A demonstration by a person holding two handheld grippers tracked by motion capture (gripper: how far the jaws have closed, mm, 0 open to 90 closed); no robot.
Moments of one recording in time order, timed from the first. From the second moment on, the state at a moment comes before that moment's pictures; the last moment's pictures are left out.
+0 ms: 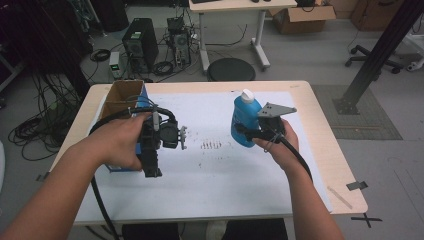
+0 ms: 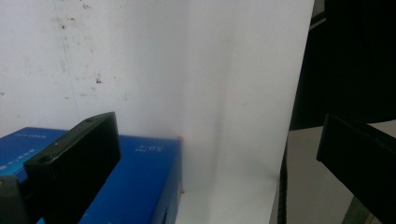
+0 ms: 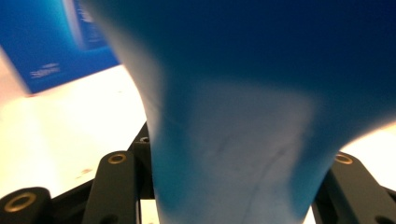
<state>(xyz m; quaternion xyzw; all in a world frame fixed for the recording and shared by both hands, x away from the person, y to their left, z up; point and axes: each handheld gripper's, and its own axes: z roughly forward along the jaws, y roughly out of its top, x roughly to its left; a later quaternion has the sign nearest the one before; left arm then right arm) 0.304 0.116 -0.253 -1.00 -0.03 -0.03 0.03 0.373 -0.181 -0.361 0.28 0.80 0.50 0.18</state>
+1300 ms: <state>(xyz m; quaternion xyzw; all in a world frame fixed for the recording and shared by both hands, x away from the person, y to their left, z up) 0.301 0.091 -0.243 -1.00 -0.01 -0.03 0.02 0.316 -0.145 -0.366 0.05 0.85 0.52 0.06</state>
